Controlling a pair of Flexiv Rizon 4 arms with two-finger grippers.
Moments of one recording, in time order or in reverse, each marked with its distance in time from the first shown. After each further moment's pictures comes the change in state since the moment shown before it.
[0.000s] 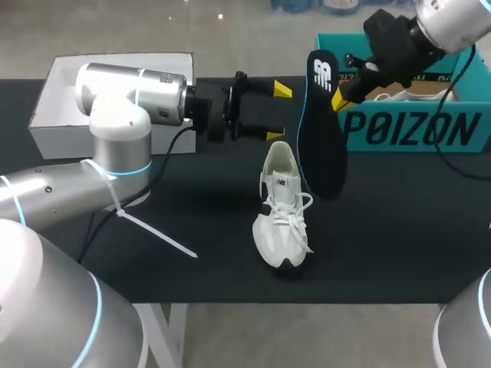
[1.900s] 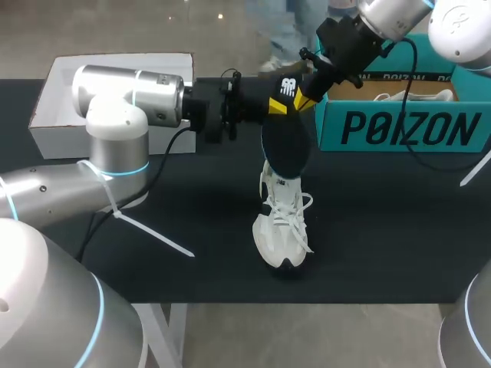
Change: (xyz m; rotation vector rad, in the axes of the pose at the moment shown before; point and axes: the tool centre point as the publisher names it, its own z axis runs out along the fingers) left arm -0.004 -0.003 -0.005 -0.014 -0.010 0.017; right arm 0.001 0.049 0.076 0.193 0.078 0.116
